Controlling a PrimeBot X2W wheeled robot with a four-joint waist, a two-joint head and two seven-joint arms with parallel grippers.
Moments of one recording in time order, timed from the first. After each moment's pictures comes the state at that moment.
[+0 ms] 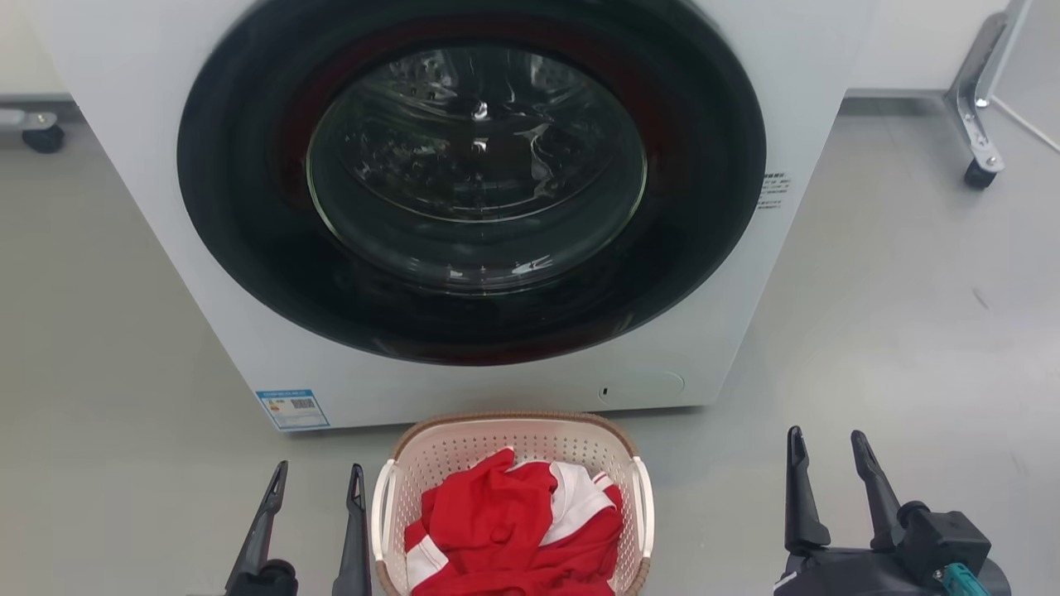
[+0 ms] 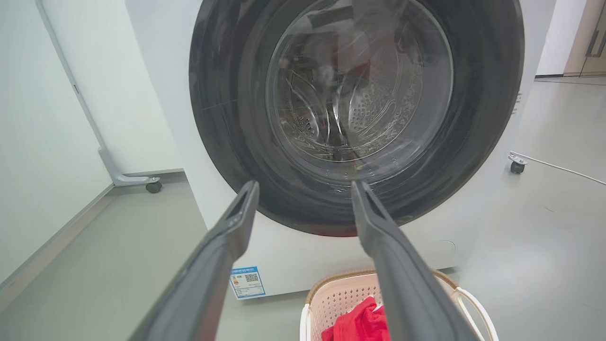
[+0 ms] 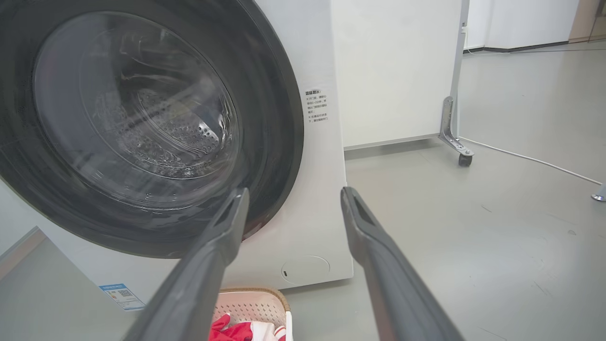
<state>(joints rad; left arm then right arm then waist) 0.09 0.09 -0.18 0.05 -0.10 0.12 -0.25 -0.02 -0.04 0.18 0.16 0.26 -0.12 -0.25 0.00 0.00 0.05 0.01</state>
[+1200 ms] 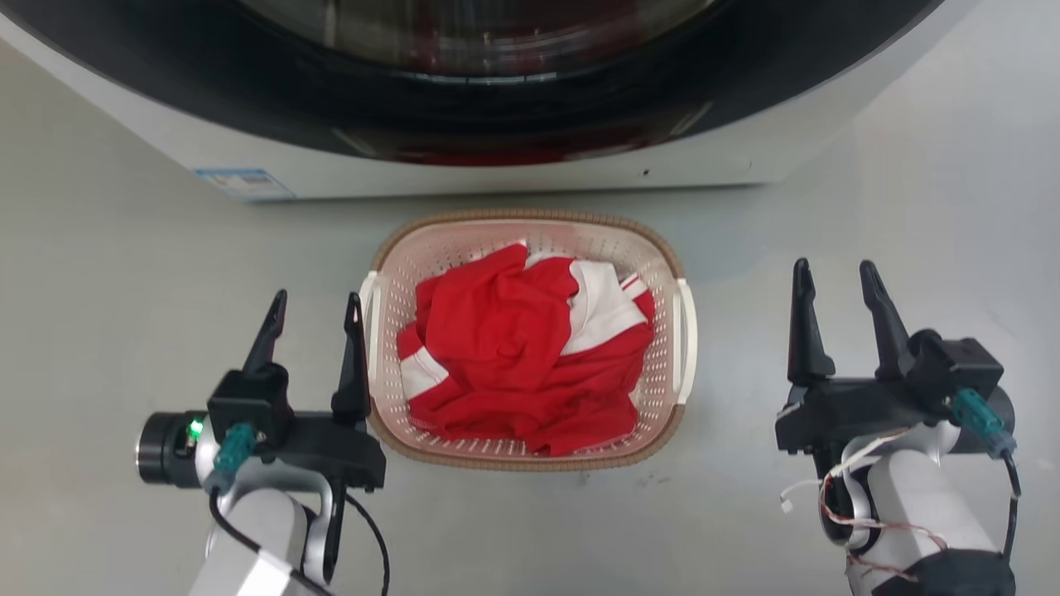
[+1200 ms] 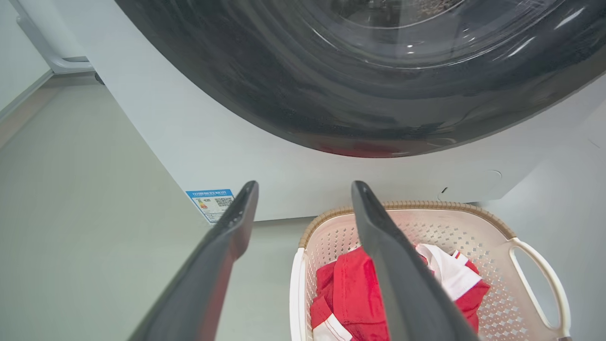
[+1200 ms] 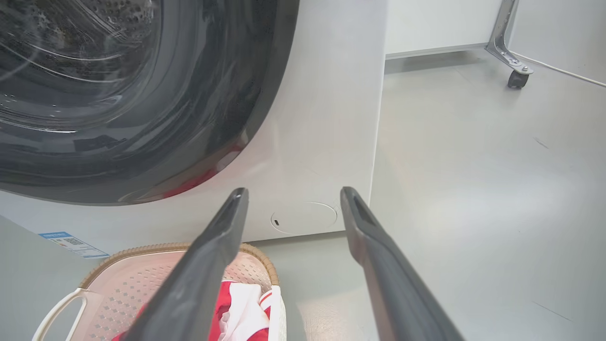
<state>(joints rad) -0.36 0.05 -0.16 0.39 -0.18 0.07 -0.25 -0.40 -0.06 0.15 0.36 0.25 -0.06 -0.25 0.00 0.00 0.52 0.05</state>
